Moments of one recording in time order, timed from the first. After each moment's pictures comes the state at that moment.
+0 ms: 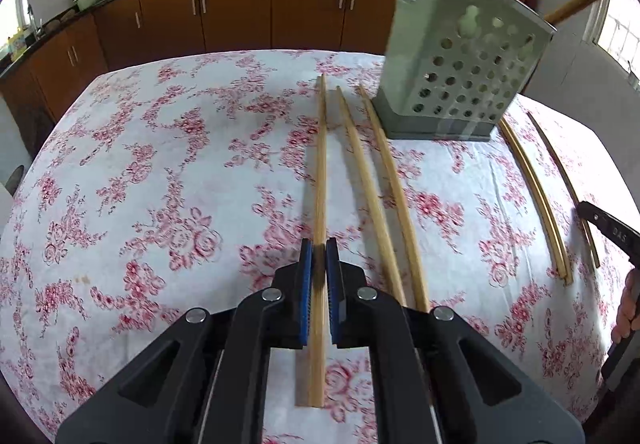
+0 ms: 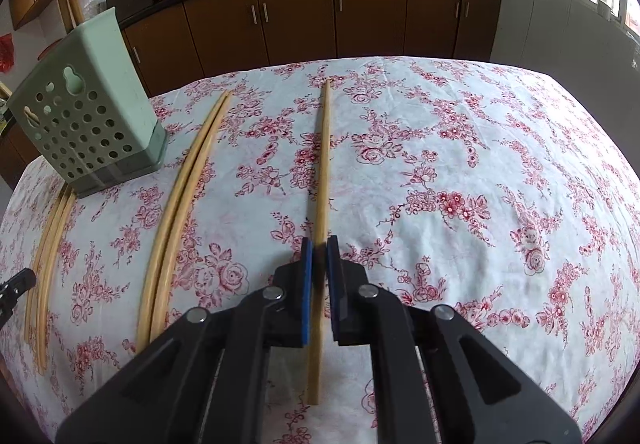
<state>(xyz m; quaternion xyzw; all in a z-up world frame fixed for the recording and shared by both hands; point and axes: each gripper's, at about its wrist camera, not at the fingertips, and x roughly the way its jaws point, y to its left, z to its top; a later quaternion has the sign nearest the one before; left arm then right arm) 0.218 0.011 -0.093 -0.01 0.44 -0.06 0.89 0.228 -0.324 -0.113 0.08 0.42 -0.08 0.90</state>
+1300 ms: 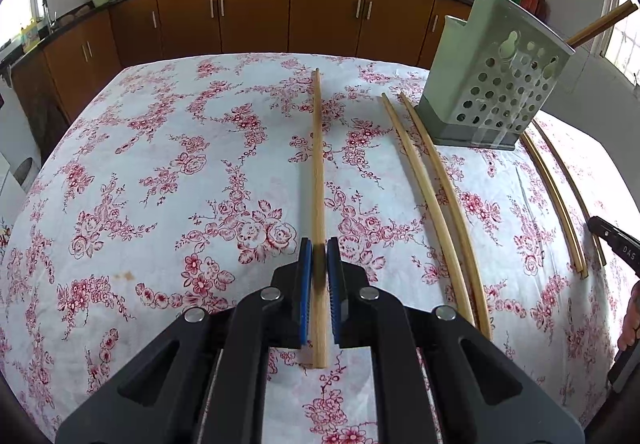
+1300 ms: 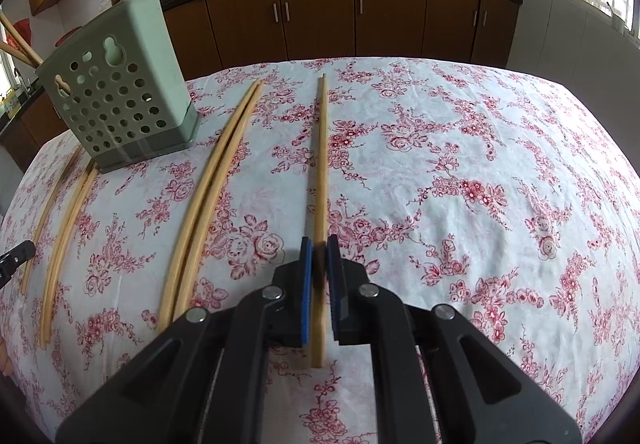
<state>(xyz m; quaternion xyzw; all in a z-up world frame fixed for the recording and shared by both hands) 0.201 0.046 -0.092 -0.01 0.43 -0.05 0.90 0.211 -0.308 -0.112 0.06 0.42 -0.05 0.90</state>
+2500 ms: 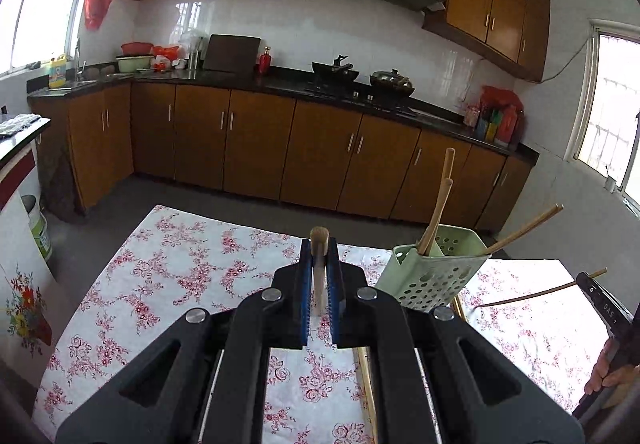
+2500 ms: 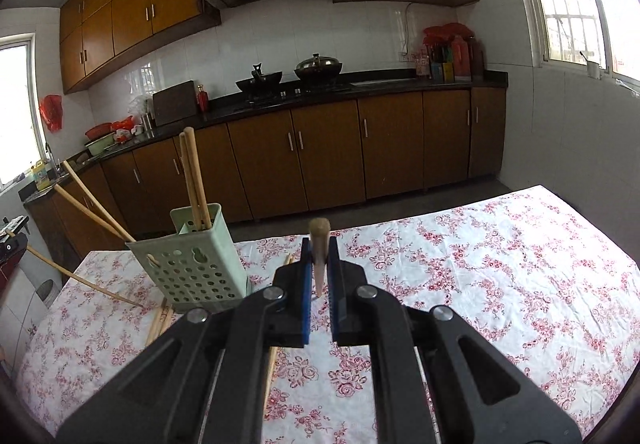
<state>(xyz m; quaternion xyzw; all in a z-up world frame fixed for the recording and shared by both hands) 0.180 0.073 0.074 -0.09 0.23 -0.05 0.97 0.169 -0.320 0.038 0.09 0.21 -0.04 0.97</state>
